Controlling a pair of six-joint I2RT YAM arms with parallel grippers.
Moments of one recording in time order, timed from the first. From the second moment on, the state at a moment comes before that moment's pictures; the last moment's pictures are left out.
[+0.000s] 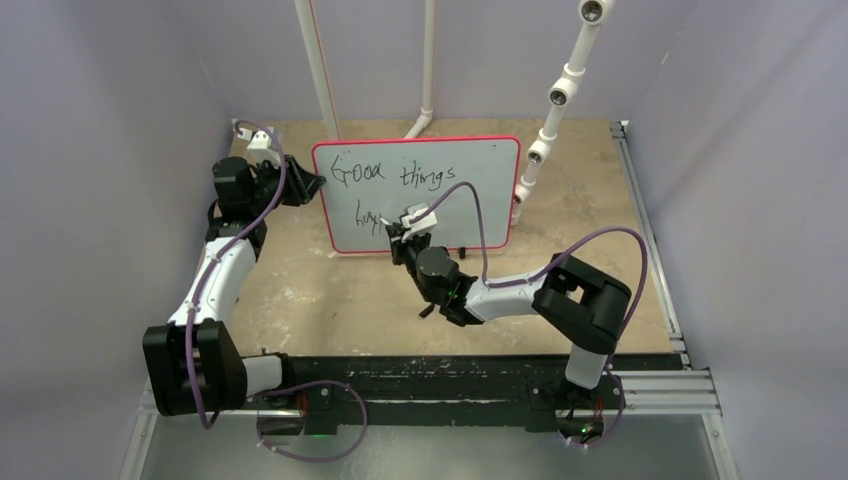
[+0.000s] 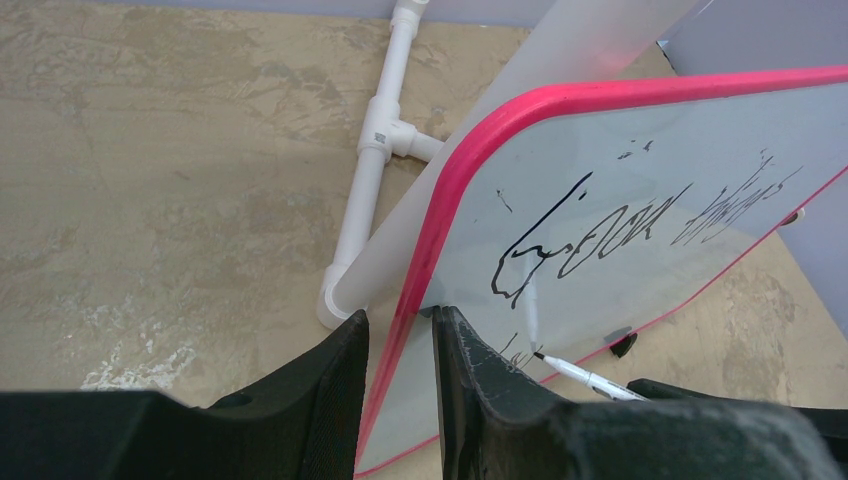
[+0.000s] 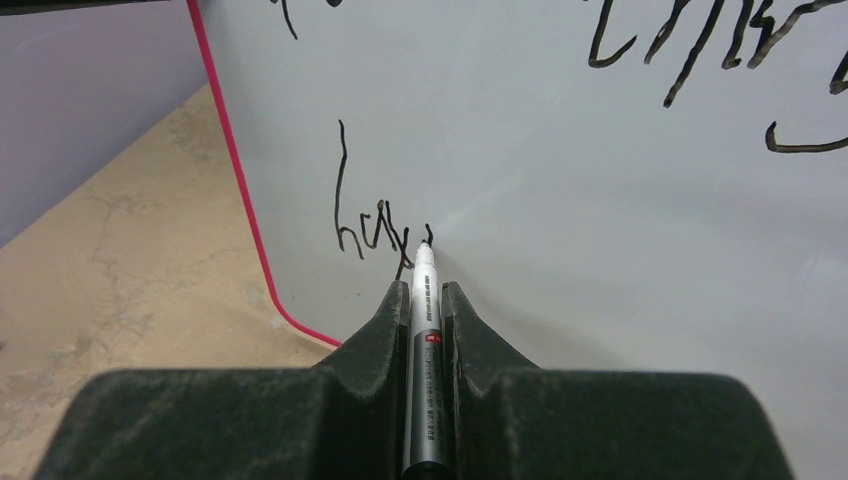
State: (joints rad) left arm 0.10 1.26 0.88 0.09 0.56 -0.25; right arm 1.07 1.79 0.85 0.96 0.62 0.14
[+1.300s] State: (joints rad) left arm 0.10 1.26 0.88 0.09 0.56 -0.25; right arm 1.08 1.80 0.84 0.97 0.66 0.14
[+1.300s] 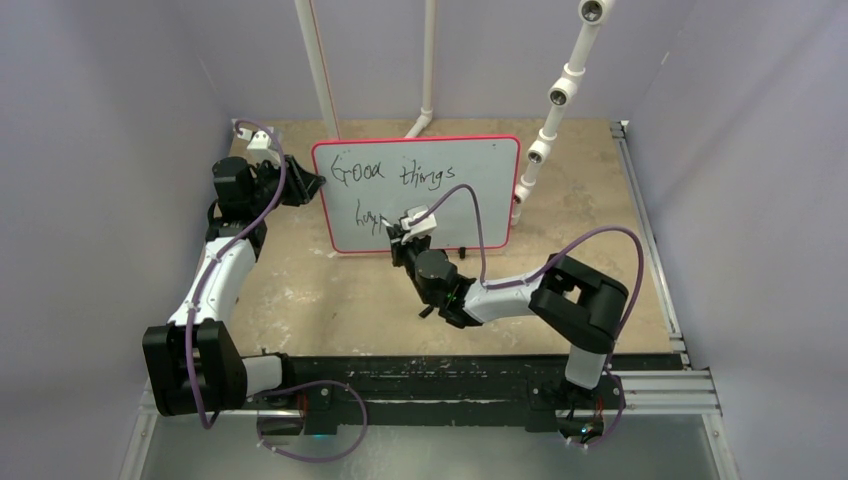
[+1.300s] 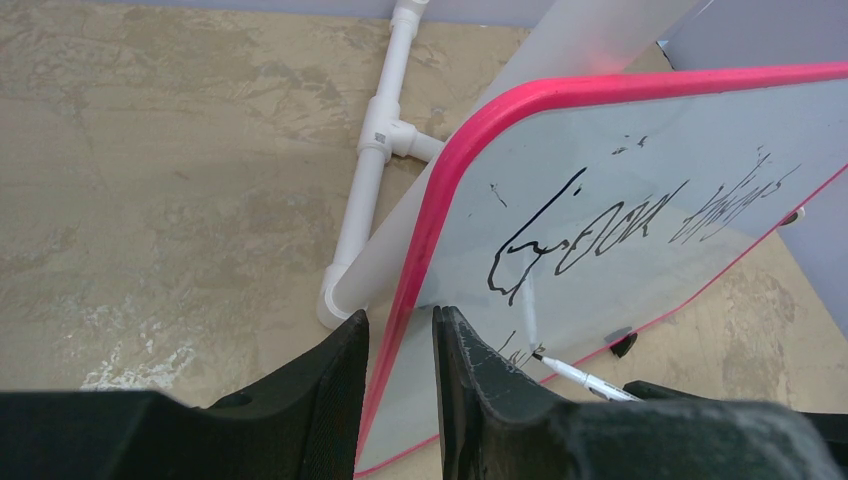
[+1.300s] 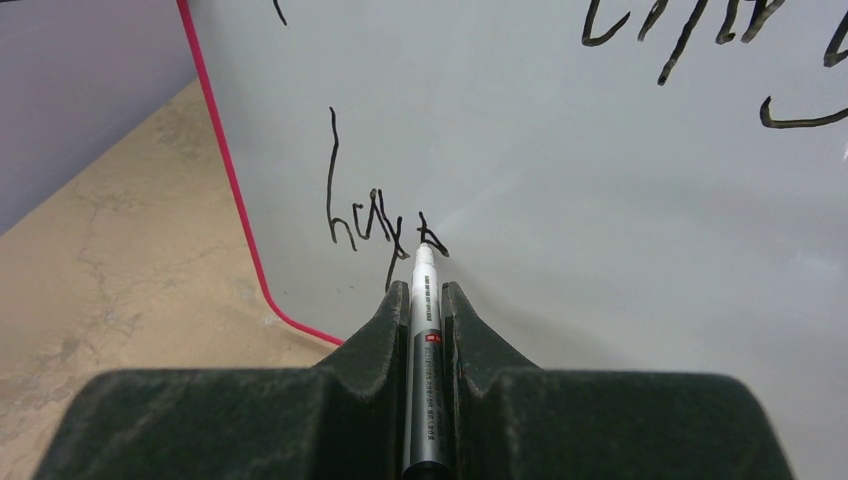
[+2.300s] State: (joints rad) left arm 0.10 1.26 0.88 0.09 0.56 -0.25; right arm 1.08 1.76 0.80 0.98 0.64 0.14
